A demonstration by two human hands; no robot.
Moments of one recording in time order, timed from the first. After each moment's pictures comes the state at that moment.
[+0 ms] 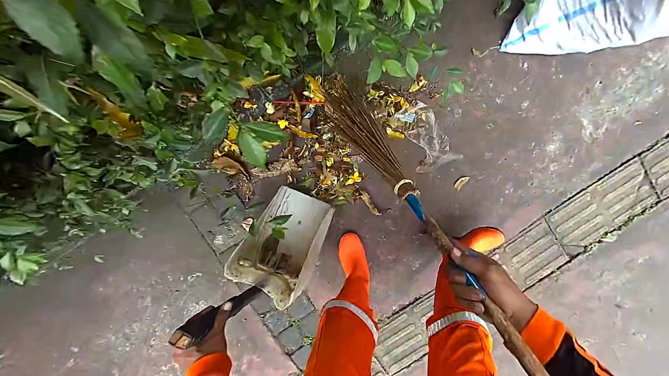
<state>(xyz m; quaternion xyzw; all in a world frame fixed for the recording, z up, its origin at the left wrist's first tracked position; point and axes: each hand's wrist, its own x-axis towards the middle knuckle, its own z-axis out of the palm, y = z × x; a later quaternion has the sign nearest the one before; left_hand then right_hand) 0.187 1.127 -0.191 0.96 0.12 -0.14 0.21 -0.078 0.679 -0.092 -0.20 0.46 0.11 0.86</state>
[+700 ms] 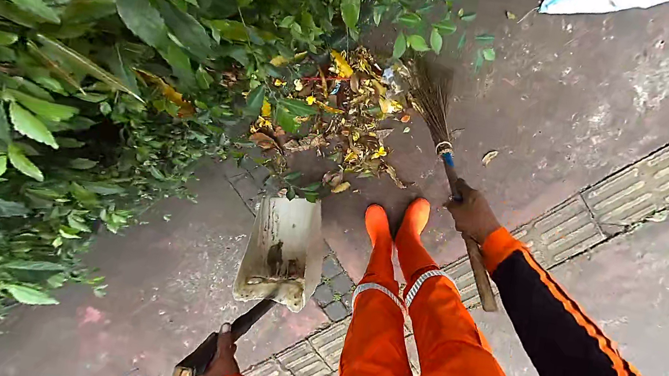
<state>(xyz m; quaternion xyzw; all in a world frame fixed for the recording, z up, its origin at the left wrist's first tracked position) 0.131 1.194 -0.085 0.91 0.31 -0.06 0.26 -0.029 0.675 -0.160 -0.59 0.56 0.28 0.51</state>
